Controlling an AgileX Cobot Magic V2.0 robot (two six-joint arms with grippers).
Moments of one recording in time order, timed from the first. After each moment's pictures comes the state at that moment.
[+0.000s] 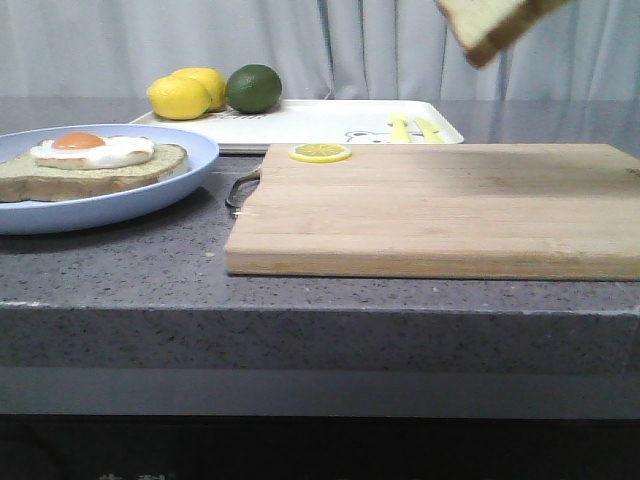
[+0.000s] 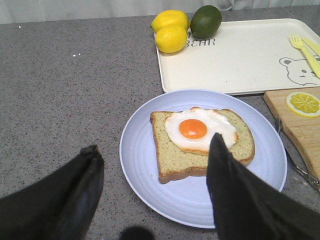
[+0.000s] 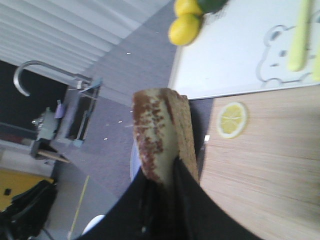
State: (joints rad) left arm -0.19 0.69 -0.82 0.06 0.62 -0.04; right arm -0.32 1.35 -1.13 1.35 1.21 -0.58
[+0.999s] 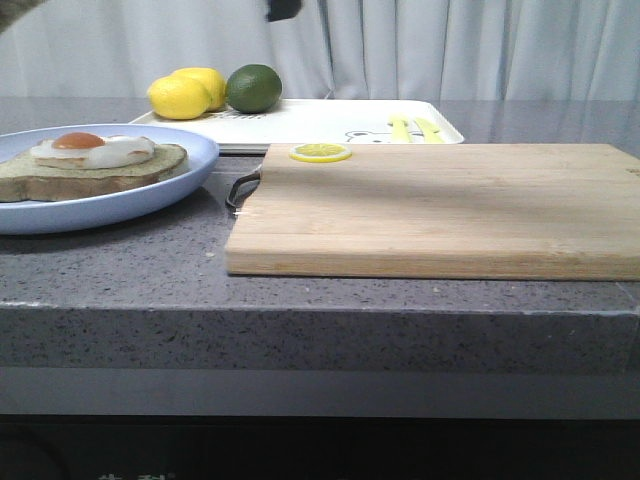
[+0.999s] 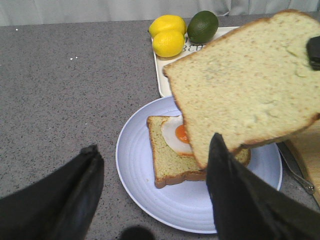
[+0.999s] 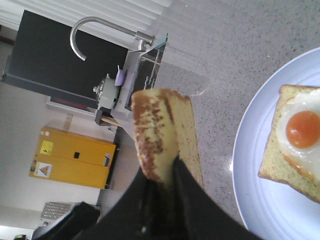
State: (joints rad) left arm -0.19 0.69 -0.82 0.04 0.60 -0.04; right arm 0.59 1.74 -1.37 1.79 0.53 -0.67
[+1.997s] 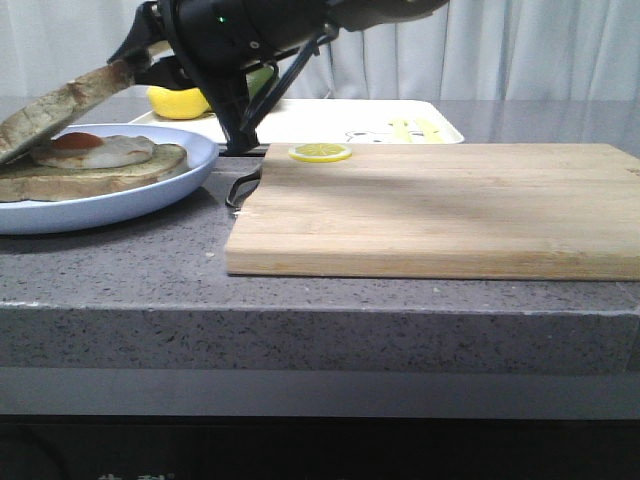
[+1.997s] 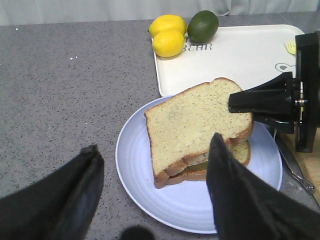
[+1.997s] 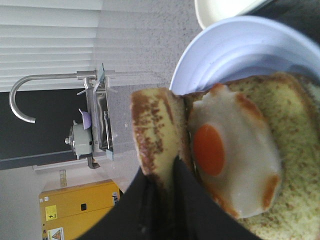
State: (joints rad) left arm -0.19 0.69 -0.82 0.04 0.60 -0.04; right arm 0.63 1.97 -1.47 1.80 0.37 -0.42
